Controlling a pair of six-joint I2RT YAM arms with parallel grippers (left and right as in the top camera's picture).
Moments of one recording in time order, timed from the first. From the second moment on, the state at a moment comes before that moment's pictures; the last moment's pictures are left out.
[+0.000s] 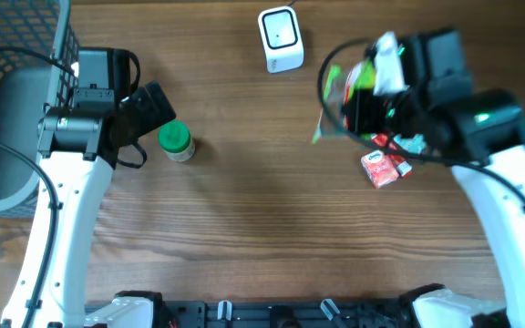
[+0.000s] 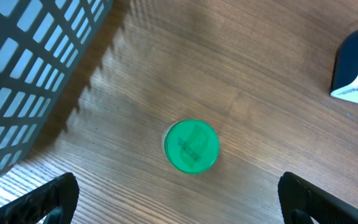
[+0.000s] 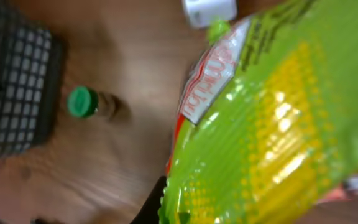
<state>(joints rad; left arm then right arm) -0.08 1.38 1.37 -1.02 -0.15 -0.52 0.32 1.46 1.73 -1.22 -0.21 0.31</state>
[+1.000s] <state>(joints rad) -0.08 1.38 1.37 -1.02 -0.15 -0.52 0.65 2.41 2.16 -0.46 0.99 -0.43</state>
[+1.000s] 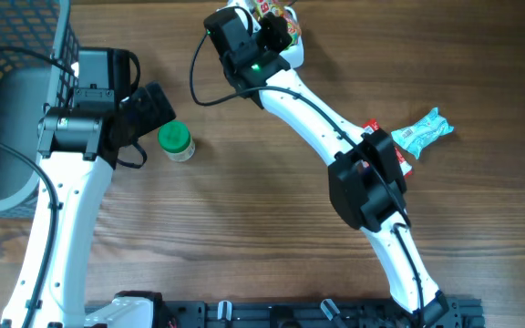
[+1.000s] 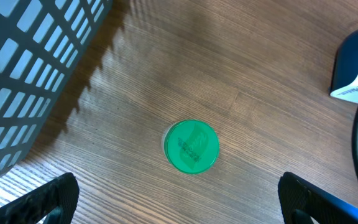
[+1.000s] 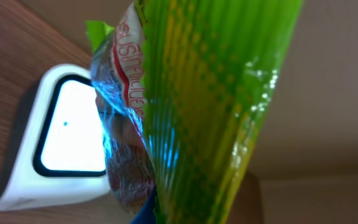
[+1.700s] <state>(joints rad) -0.08 1.38 1.37 -1.02 -0.15 -0.52 0.15 1.82 1.90 -1.47 0.11 0.25</state>
